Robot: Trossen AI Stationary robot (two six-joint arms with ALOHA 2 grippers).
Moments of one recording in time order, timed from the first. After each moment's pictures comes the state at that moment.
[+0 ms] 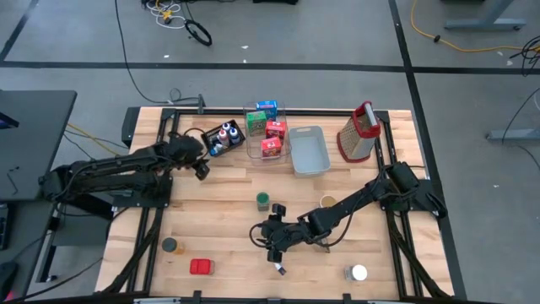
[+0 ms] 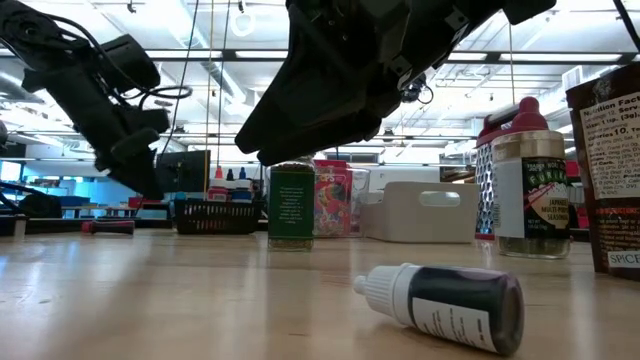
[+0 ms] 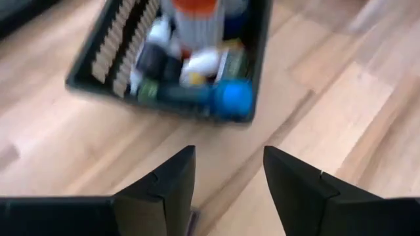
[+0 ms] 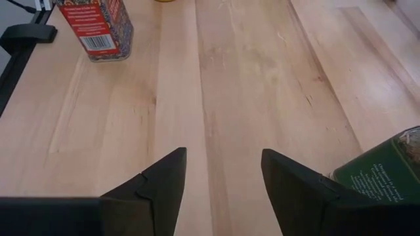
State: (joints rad) left arm 0.48 0.78 0.30 -0.37 -0.18 -0.21; right arm 0.43 2.03 1.30 0.01 0.37 0.33
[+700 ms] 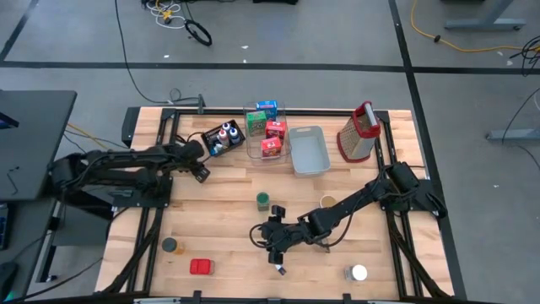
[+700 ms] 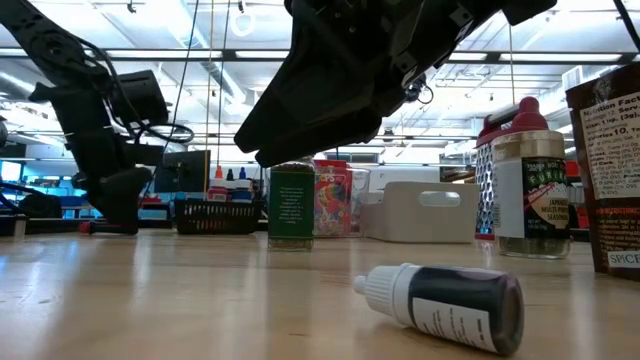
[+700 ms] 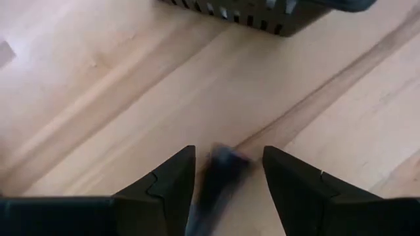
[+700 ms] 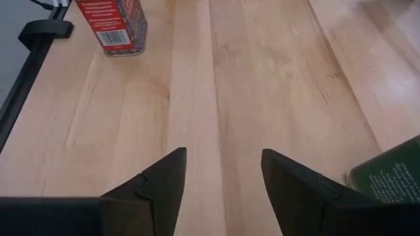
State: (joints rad) left arm 0.48 1.01 0.29 -0.42 -0.25 -0.32; right arm 0.43 2.03 1.30 0.01 0.33 0.33
